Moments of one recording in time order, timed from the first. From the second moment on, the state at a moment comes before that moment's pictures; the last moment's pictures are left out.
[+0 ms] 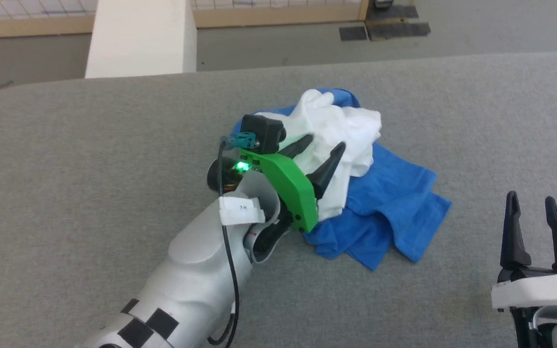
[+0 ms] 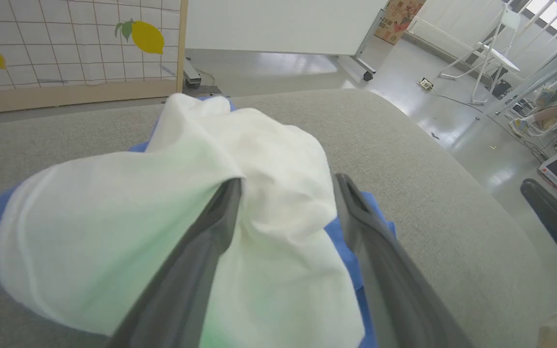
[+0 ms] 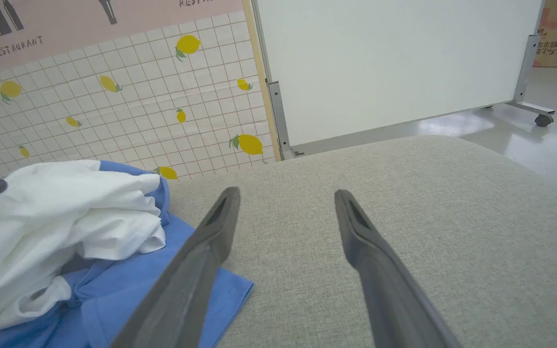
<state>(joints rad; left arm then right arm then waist) -0.78 0.05 -0.79 0.66 -0.85 -0.12 -0.03 -0.04 -0.05 -0.21 0.11 0.22 0.13 -0.26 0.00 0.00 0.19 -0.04</state>
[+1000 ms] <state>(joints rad) 0.09 0.12 -0.16 -0.05 -0.28 0.08 -0.26 0.02 -0.05 -0.20 0.09 0.22 0.13 -0.26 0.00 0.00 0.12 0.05</state>
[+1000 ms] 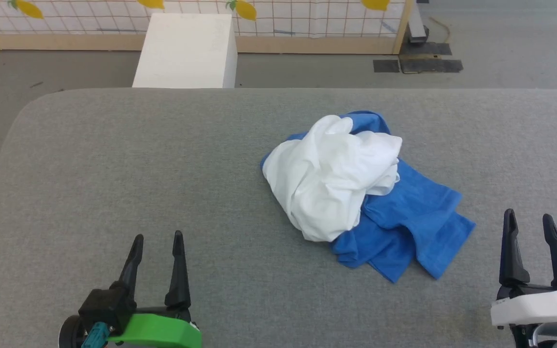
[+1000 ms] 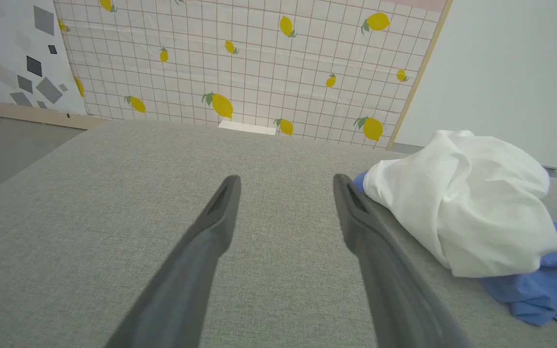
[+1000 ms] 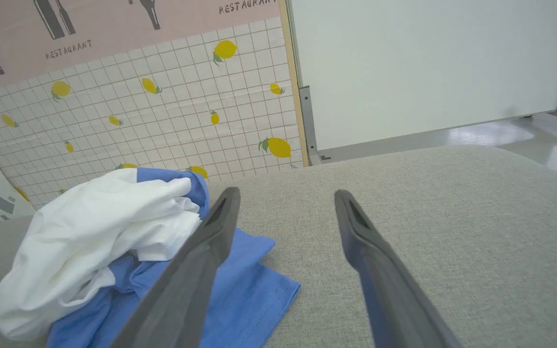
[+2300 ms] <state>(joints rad) 0.02 0.05 -0.19 0.00 -0.29 -0.02 -0.26 -0.37 -0.50 0.21 0.28 0.38 0.13 0.74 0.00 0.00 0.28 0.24</state>
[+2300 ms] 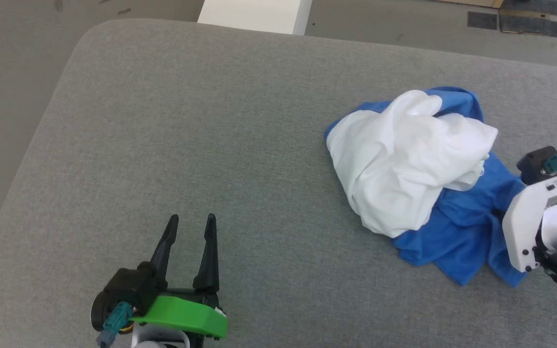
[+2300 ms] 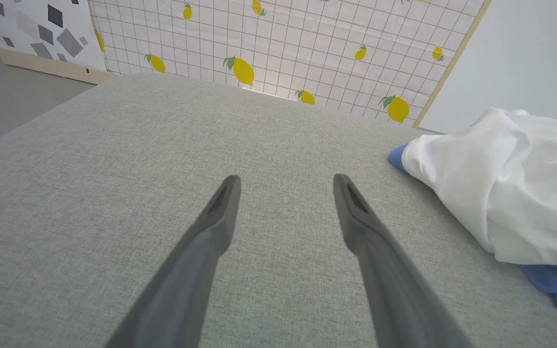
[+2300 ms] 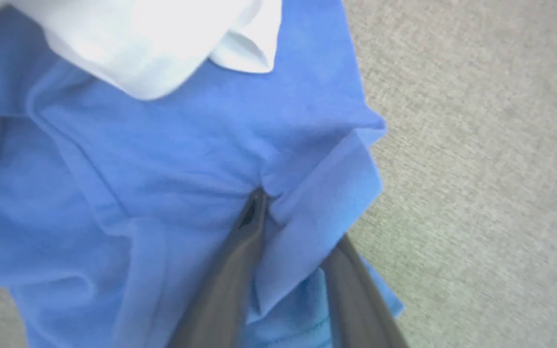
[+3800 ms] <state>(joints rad) 0.06 0.05 -0.12 0.03 -0.27 -0.04 -0.26 -0.07 -0.36 -0.36 0.21 0.40 0.13 0.68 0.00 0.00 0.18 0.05</state>
